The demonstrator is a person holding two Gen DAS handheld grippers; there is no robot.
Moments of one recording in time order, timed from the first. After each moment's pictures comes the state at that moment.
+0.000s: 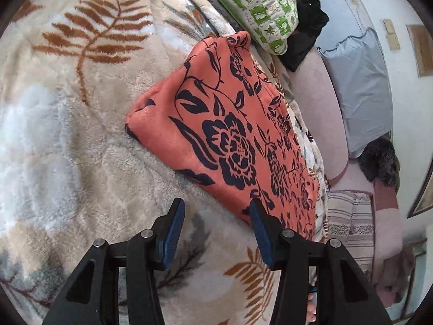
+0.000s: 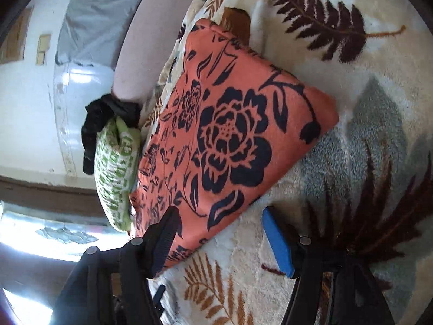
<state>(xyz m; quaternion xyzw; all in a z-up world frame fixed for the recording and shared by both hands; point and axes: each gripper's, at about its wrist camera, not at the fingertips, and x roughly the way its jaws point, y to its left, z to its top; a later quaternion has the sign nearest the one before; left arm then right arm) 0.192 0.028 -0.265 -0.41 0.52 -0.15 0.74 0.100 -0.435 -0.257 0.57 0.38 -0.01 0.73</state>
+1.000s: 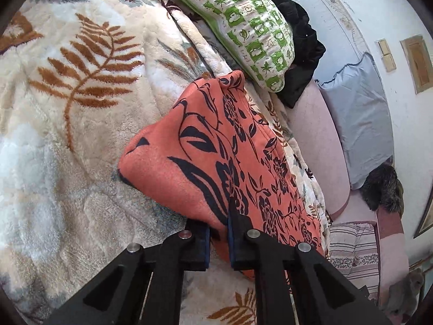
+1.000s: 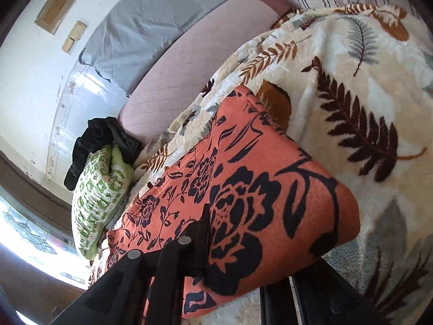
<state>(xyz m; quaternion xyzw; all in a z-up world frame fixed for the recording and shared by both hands) 0.203 0.024 -0.243 -0.40 0.43 -0.09 0.80 0.131 -0.426 -0.207 0.42 0.29 -0.11 0.85</state>
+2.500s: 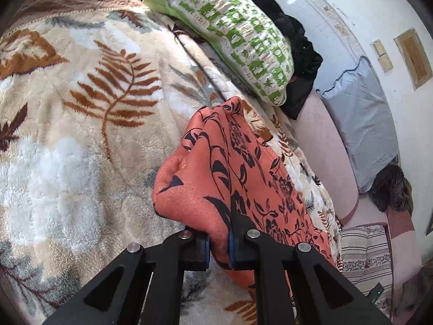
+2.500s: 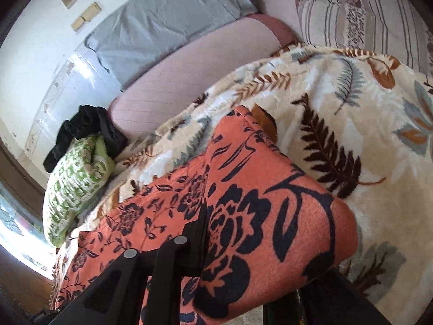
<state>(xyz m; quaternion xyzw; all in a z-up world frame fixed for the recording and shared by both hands) 0.192 0.037 -0.240 -0.39 0.42 -0.05 0.82 0.121 -0.413 -0.188 0.34 0.32 -0.18 0.87</state>
